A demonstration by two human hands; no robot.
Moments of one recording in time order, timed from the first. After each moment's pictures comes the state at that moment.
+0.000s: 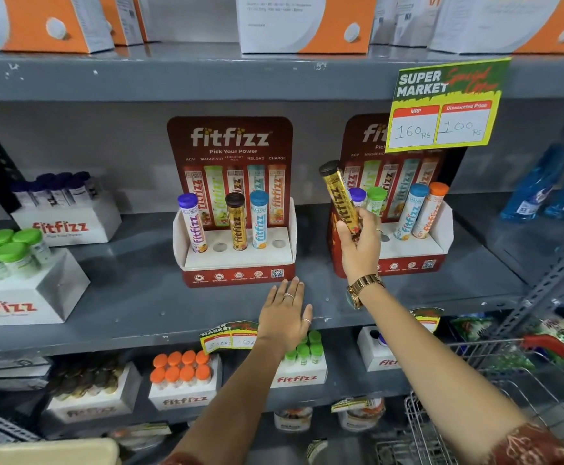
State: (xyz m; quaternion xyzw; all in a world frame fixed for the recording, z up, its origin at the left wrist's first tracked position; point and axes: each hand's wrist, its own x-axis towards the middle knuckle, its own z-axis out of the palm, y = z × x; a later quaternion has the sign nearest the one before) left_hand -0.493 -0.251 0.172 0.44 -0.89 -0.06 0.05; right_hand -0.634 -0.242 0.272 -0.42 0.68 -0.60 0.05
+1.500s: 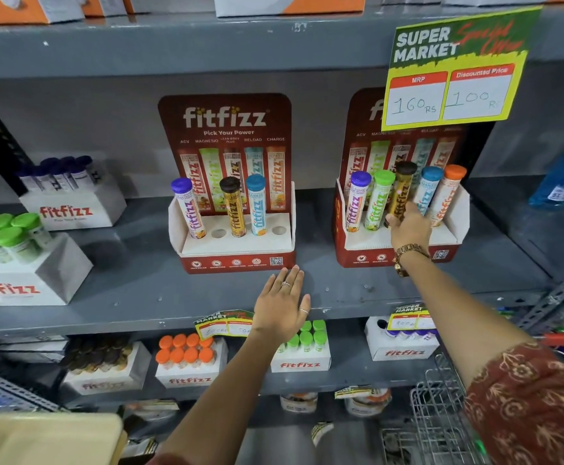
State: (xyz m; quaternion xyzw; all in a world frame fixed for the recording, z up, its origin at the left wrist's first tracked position) left_hand -0.495 -0.250 0.171 0.46 -0.89 -0.06 0.05; right_hand -0.742 -0.262 0.248 -0.39 0.84 -0.39 0.01
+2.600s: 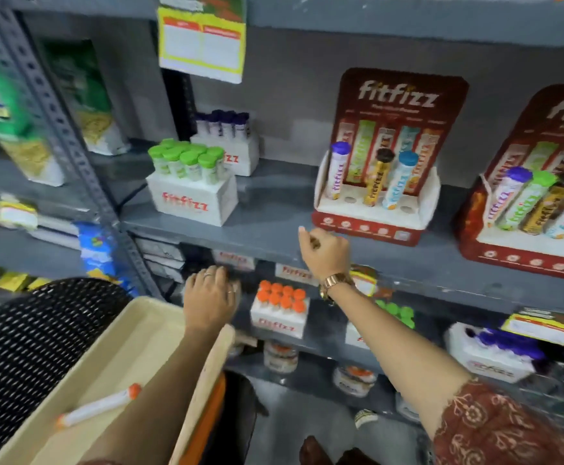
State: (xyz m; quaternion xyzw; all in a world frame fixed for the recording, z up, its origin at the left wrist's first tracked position) left_hand -0.181 -0.189 0.164 0.69 -0.71 0.01 0.13; right_hand -0.384 -0.243 0.213 -0.66 0.58 -0.48 -0.02
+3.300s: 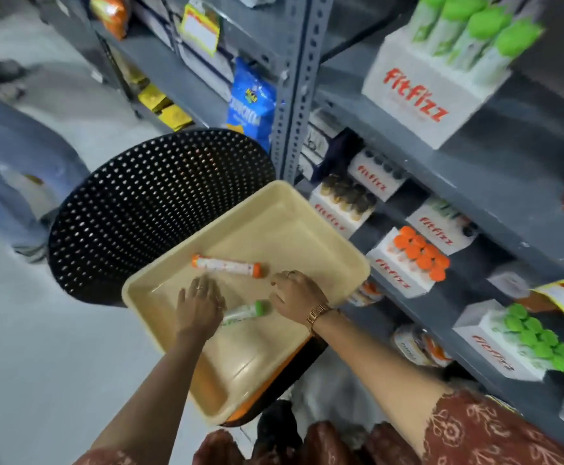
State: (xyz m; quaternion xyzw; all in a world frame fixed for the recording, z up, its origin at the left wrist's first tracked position) left_hand 0.024 -0.004 -0.012 0.86 -0.47 -0.21 -0.04; right_hand -0.138 -0.131 0.037 -0.91 0.33 0.04 0.24
